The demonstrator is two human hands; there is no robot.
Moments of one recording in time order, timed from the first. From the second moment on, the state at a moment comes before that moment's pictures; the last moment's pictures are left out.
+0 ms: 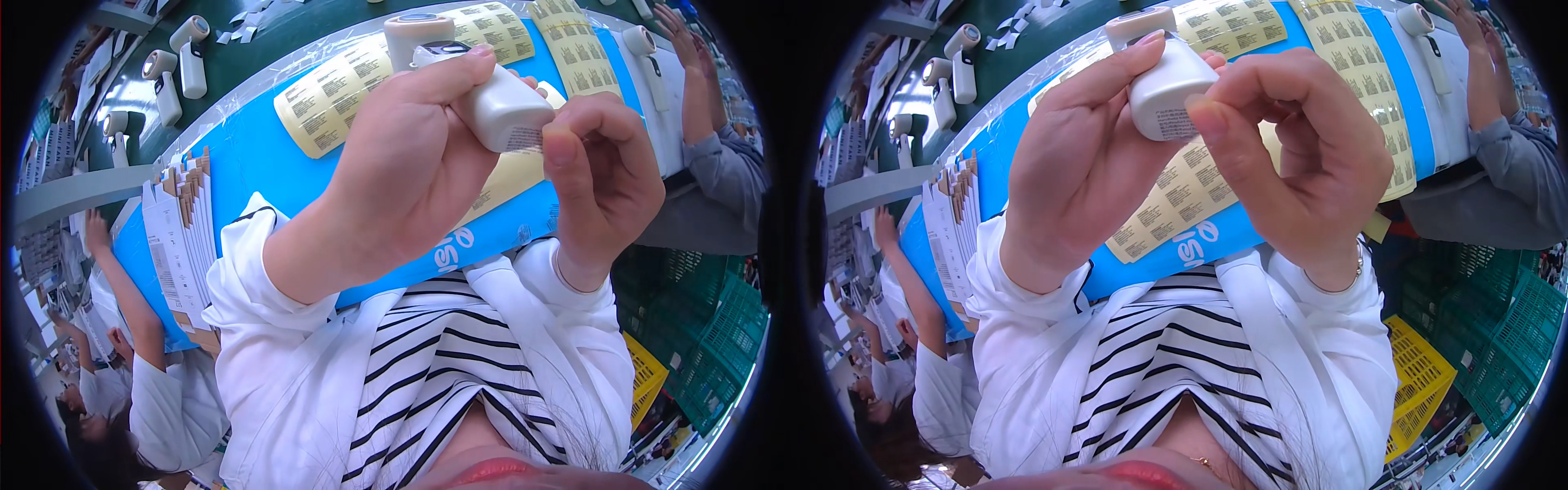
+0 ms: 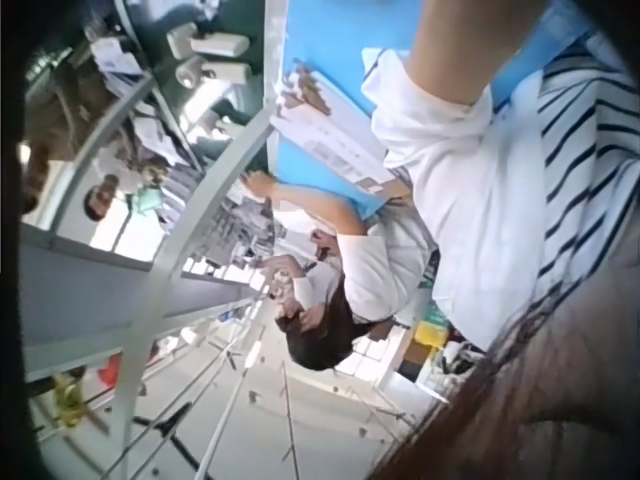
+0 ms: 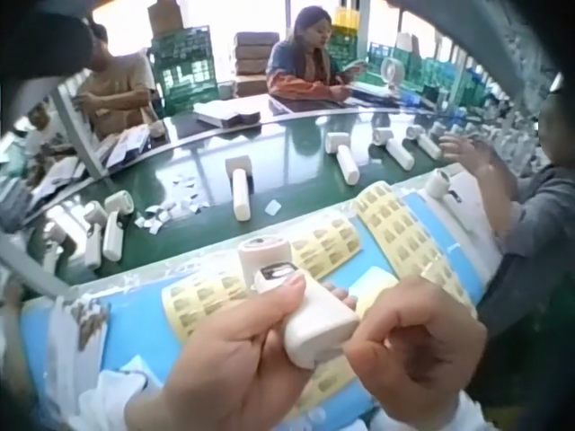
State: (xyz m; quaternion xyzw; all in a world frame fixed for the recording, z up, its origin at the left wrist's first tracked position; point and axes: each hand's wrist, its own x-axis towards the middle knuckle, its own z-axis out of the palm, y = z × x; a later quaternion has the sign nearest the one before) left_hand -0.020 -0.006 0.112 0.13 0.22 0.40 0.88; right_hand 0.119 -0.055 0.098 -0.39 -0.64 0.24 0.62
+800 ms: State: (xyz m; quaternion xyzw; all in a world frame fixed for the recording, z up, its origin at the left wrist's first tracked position) left_hand -0.020 0.001 0.106 0.10 0.23 0.44 0.86; right_hand 0.114 -0.040 0.092 -0.40 -0.65 0.23 0.61
